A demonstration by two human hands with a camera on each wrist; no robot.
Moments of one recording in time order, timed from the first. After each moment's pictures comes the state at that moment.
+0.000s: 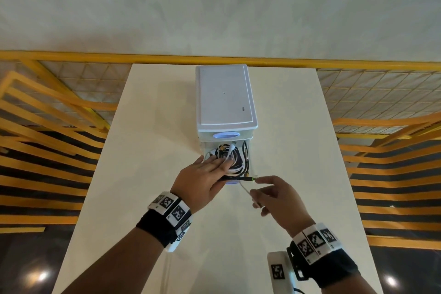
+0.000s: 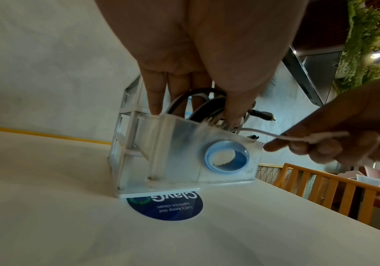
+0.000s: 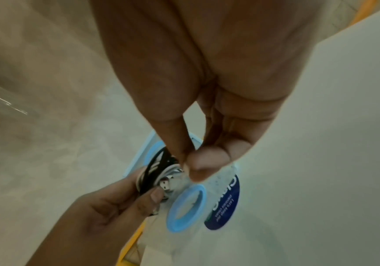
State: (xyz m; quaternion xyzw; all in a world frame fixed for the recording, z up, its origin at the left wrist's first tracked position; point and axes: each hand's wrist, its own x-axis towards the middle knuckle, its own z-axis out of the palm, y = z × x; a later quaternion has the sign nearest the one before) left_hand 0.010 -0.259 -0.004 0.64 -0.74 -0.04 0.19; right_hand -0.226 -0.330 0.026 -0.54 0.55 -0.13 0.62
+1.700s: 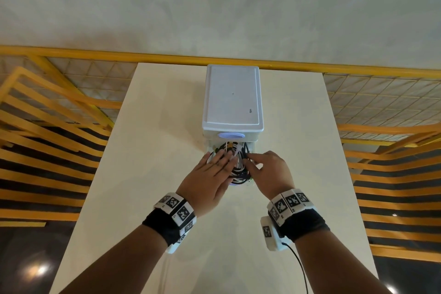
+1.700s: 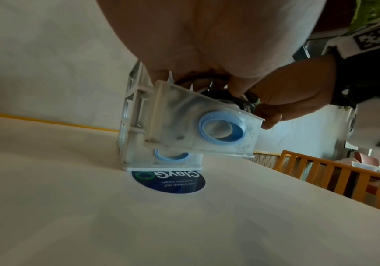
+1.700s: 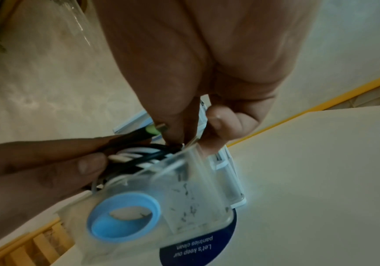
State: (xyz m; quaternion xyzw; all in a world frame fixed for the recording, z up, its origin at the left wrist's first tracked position) left_hand 0.005 -0.264 -0.018 0.65 -0.75 -0.06 0.11; right_hand -0.174 -0.385 0.018 -0.79 0.52 -0.09 0.31
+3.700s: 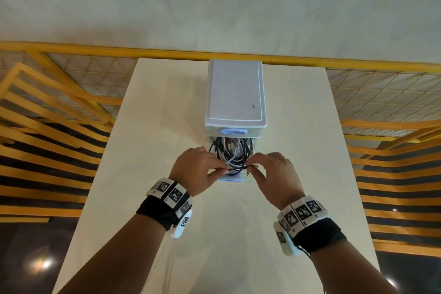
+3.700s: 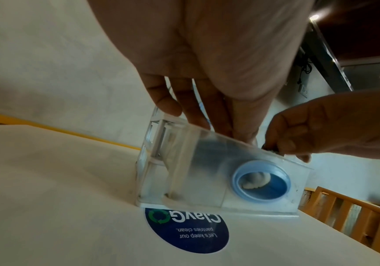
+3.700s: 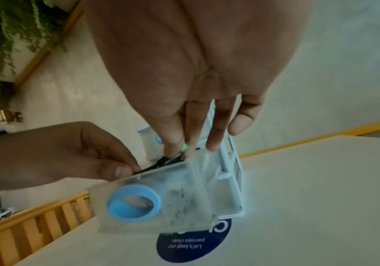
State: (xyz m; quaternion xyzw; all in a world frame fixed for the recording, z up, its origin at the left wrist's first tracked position) left_hand 0.032 -0.274 0.006 0.68 -0.69 -0.10 0.24; right_hand -0.188 -0.368 0.027 -0.86 0.42 -0.11 0.25
